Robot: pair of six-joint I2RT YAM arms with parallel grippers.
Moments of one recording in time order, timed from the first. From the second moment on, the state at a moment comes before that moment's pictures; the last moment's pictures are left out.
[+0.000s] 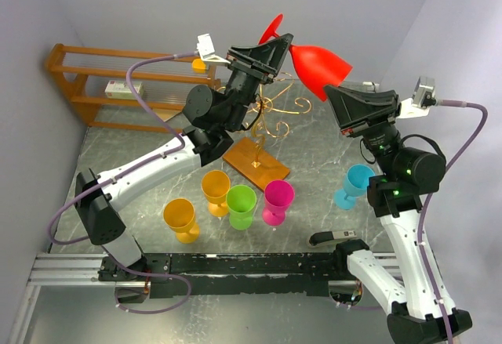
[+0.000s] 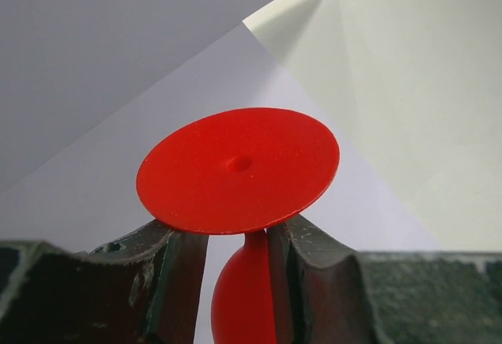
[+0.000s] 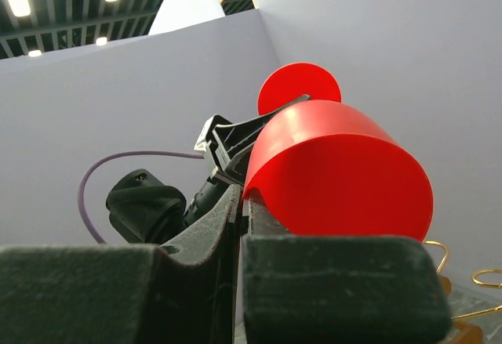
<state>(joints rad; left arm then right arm) -0.96 1.65 1.61 0.74 -0.36 -0.93 0.20 0.79 1.01 0.55 -0.46 0.85</state>
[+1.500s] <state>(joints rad) -0.95 1.16 1.43 0.33 -0.35 -0.07 0.20 0.83 1.12 0.17 -0.50 0.71</state>
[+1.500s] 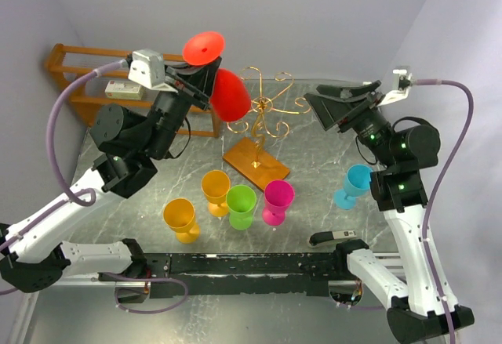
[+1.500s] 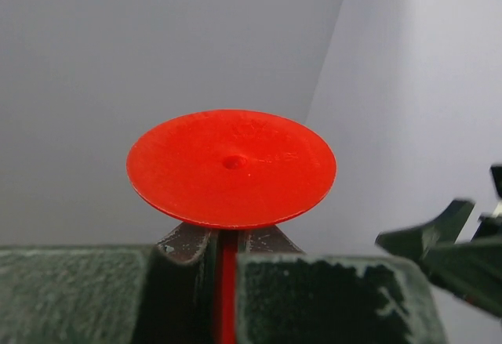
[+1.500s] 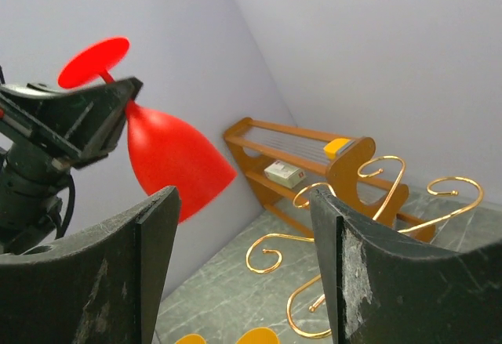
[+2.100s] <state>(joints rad) -0.95 0.92 1.01 0.32 -0.60 0.20 0.34 1.28 1.51 -0.03 -0.63 0.77</state>
